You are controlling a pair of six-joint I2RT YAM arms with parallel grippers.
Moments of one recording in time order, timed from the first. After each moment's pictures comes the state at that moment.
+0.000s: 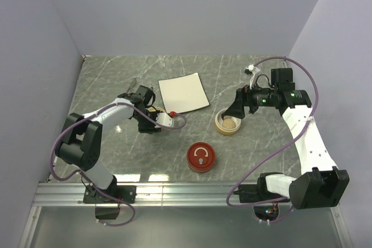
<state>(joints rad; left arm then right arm) -0.41 1.62 1.03 -0.74 0.39 1.25 0.05 1.20 1.19 -0.87 -0.86 -0.24</state>
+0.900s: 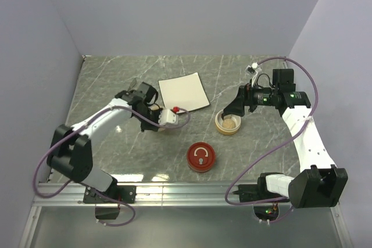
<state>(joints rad) -0.49 1.52 1.06 -0.85 0.42 1.09 0.01 1.21 1.15 -0.80 -0.98 -0.17</state>
